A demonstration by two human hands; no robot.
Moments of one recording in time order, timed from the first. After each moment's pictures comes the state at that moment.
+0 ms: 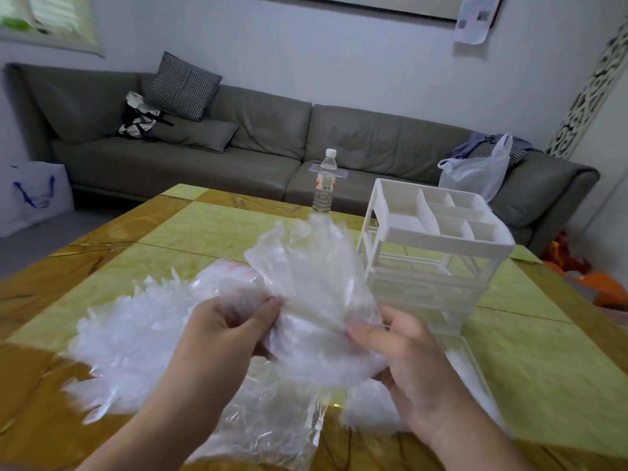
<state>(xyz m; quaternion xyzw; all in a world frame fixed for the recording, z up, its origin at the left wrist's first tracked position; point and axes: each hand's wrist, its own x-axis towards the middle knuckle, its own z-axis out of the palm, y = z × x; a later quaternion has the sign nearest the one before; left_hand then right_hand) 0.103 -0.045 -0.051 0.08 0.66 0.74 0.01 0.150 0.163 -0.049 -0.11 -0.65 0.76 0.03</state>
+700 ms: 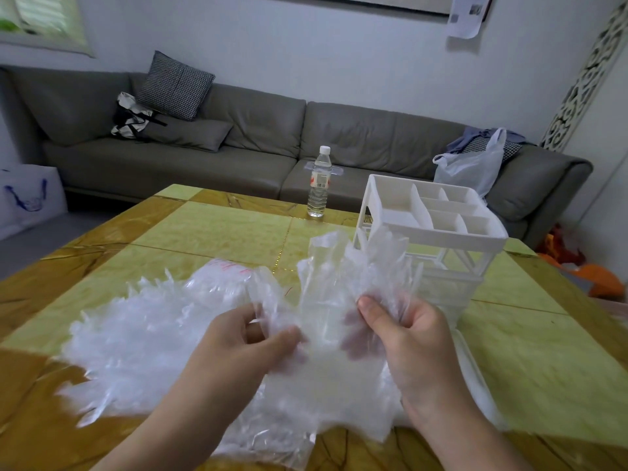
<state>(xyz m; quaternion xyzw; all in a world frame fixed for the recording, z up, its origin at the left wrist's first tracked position) 0.114 -0.038 -0.053 0.07 0.71 0.69 0.12 0.150 0.158 -0.046 -0.12 -0.67 0.70 0.22</state>
